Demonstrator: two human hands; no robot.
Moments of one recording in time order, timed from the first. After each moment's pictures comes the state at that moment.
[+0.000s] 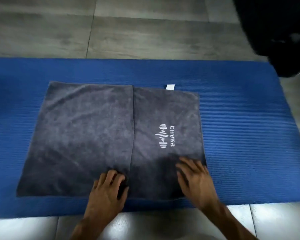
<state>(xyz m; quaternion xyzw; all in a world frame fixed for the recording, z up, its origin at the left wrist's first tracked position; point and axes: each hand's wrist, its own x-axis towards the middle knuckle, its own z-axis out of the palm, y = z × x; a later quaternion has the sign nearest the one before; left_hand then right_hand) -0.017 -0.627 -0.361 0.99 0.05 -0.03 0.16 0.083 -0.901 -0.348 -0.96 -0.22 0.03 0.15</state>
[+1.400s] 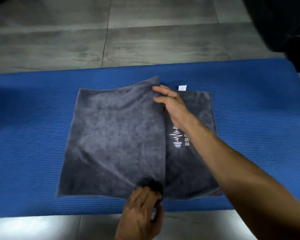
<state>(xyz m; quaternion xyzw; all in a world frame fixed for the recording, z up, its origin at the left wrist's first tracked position) -0.028 -0.678 -0.311 0.93 -0.05 0.18 0.31 0.267 -0.736 -0.293 -0.67 0.02 0.25 0.70</state>
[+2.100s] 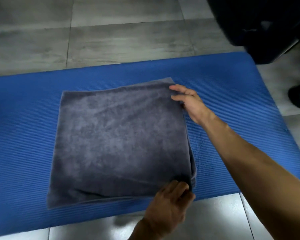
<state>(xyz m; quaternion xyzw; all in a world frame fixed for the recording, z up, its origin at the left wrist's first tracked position) 0.020 -0.801 -0.323 0.92 -0.24 0.09 0.31 0.303 -0.897 -0.318 -0.72 0.05 0.21 0.66</state>
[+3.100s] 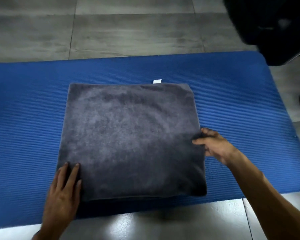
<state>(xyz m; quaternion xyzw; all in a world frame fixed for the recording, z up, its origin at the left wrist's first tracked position) -0.038 -0.555 -0.377 0.97 0.18 -0.02 0.14 0.206 -0.962 -0.323 -0.72 0.22 0.38 0.54</state>
